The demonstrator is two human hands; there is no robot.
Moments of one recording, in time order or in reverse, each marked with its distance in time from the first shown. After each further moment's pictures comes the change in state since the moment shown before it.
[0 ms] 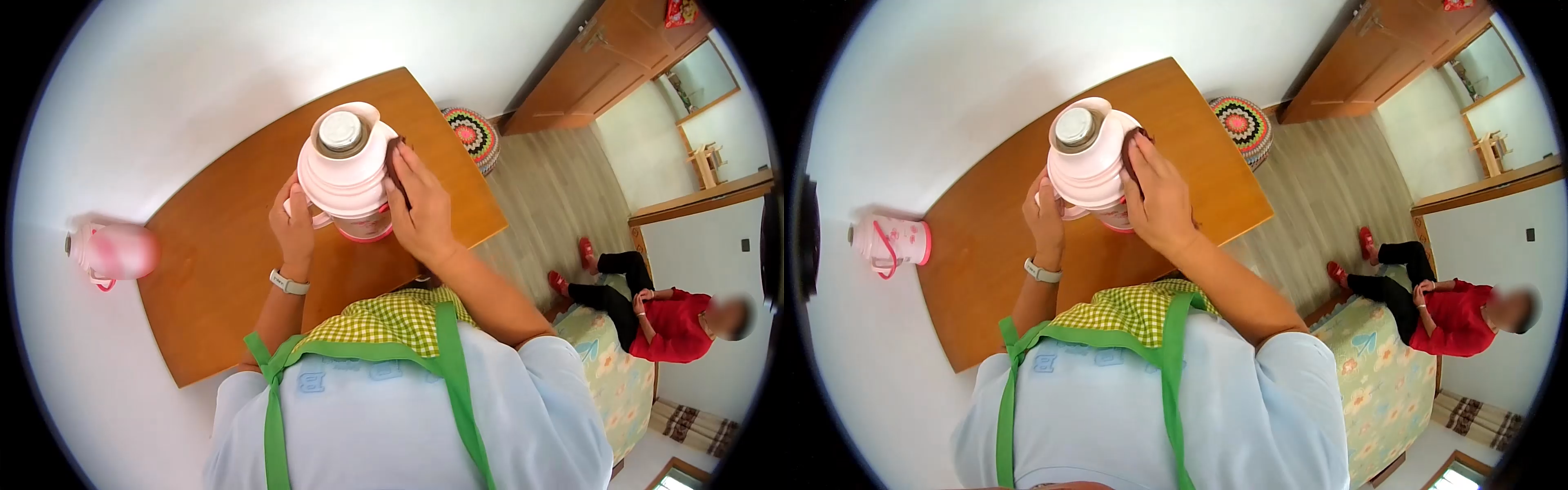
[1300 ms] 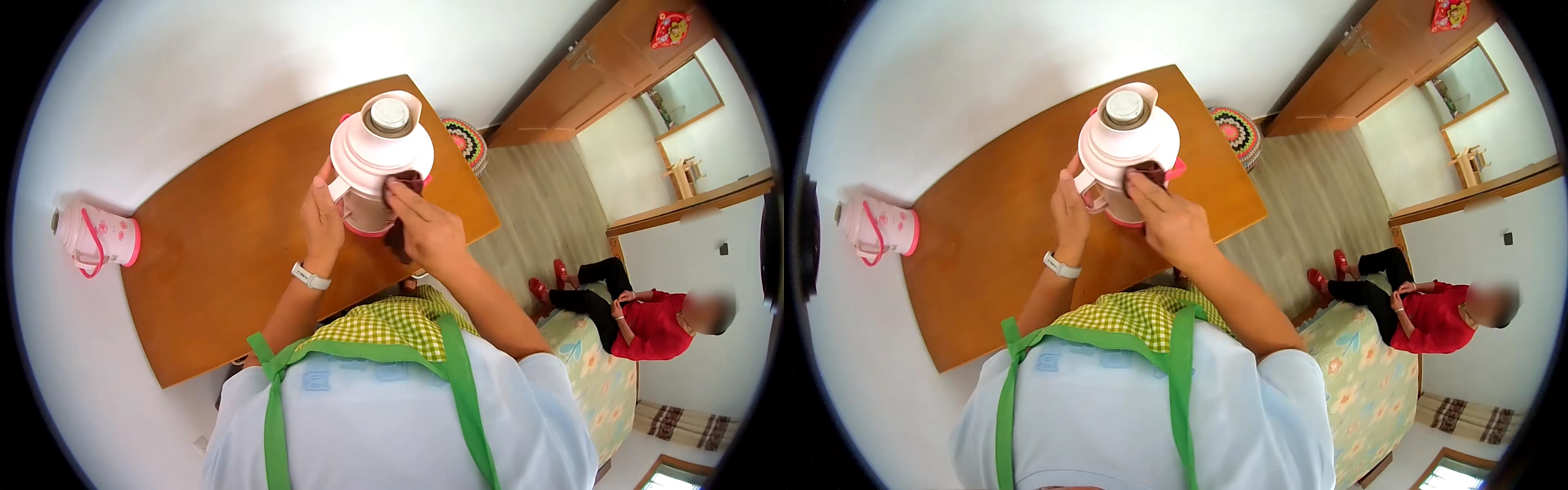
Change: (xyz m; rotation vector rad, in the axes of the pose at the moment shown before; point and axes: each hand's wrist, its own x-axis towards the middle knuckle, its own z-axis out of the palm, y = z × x) left_hand -0.010 0.005 -0.004 -0.027 -0.176 -0.083; right_hand -0.029 -0.026 0.003 -0.371 -0.230 -0.216
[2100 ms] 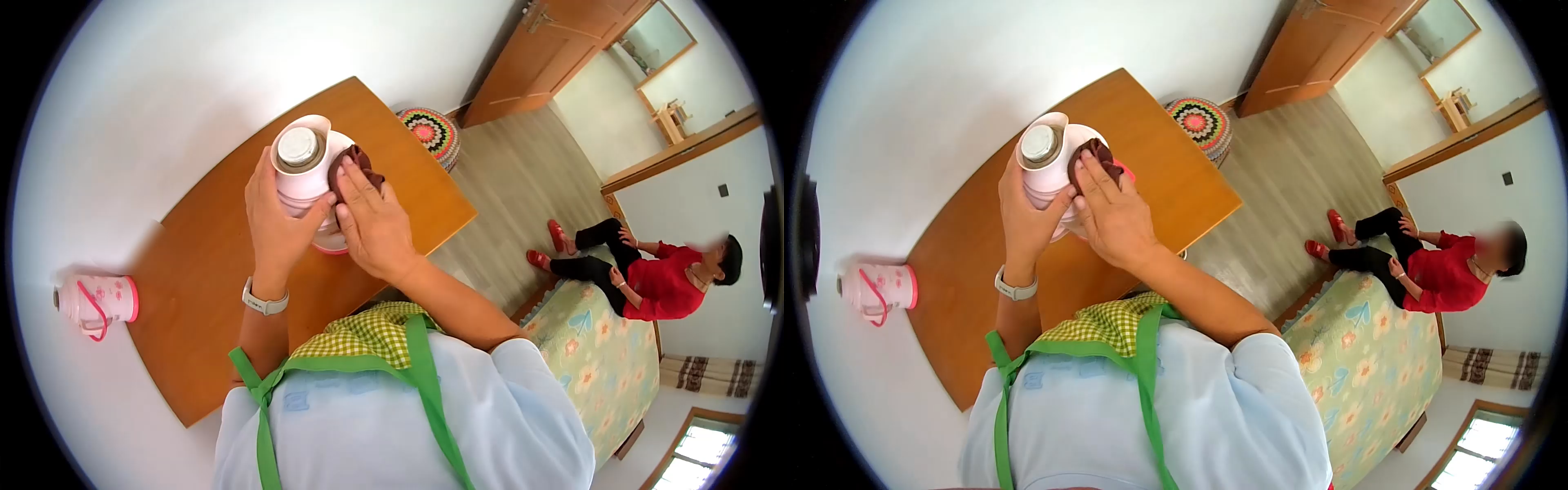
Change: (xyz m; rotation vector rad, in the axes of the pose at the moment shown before) left_hand 0.036 0.070 0.036 0.526 -0.182 0.497; right_hand 0.021 0.008 -0.003 0.094 0.229 0.202
